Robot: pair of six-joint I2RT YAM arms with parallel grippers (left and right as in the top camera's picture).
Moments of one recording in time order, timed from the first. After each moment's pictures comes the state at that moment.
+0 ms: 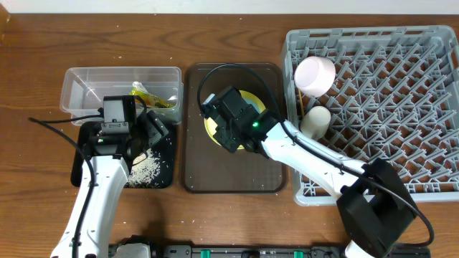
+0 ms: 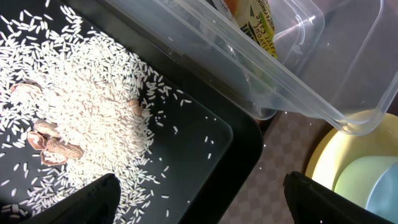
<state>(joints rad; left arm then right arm) 0.04 1.27 0.84 -0.64 0.02 -0.62 0.79 1.85 1.32 -0.51 0.00 -0.10</state>
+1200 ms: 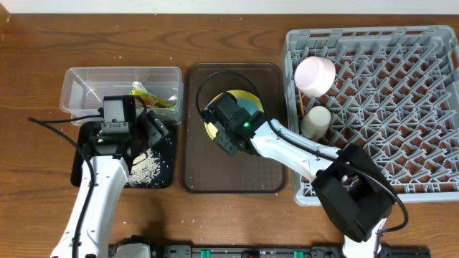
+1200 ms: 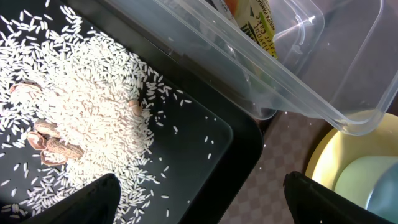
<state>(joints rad) 0.04 1.27 0.84 -0.64 0.02 -0.62 0.79 1.97 1.32 -0.48 0.05 -0.10</state>
